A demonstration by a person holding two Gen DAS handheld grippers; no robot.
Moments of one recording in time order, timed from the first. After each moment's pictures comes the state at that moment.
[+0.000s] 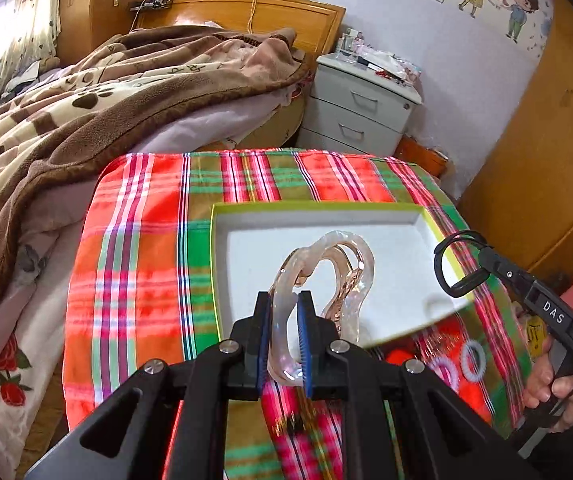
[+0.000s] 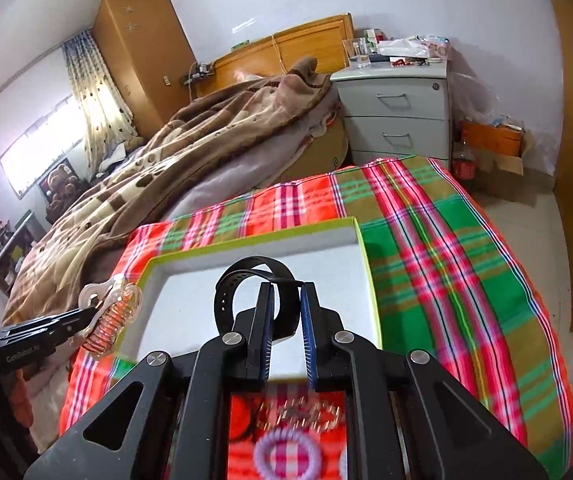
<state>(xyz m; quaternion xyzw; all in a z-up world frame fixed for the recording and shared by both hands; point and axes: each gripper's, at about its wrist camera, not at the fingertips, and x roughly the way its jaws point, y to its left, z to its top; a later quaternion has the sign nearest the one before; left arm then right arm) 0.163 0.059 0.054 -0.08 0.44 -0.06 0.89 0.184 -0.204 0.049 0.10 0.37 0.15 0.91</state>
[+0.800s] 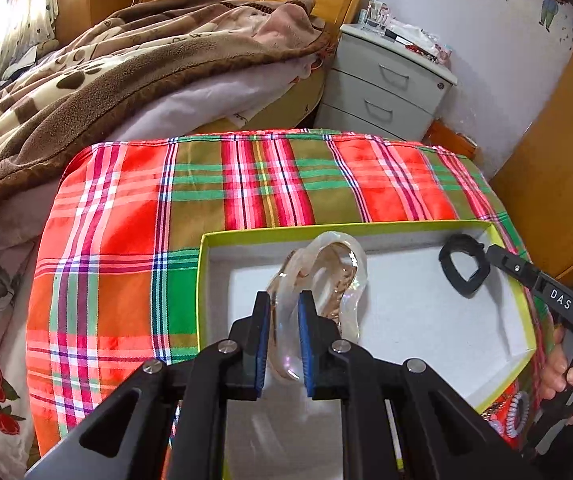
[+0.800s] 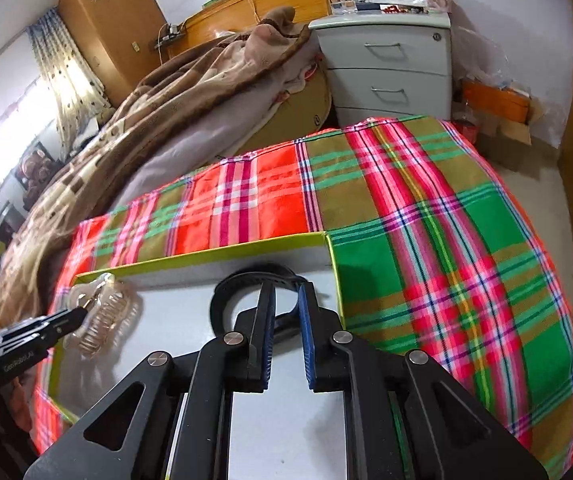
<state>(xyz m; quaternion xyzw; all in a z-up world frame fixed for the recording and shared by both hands) 0.247 0.055 0.001 -0.08 0.48 -0.04 0.87 0.272 -0.210 -0.001 0.08 0.45 0.12 0.88</state>
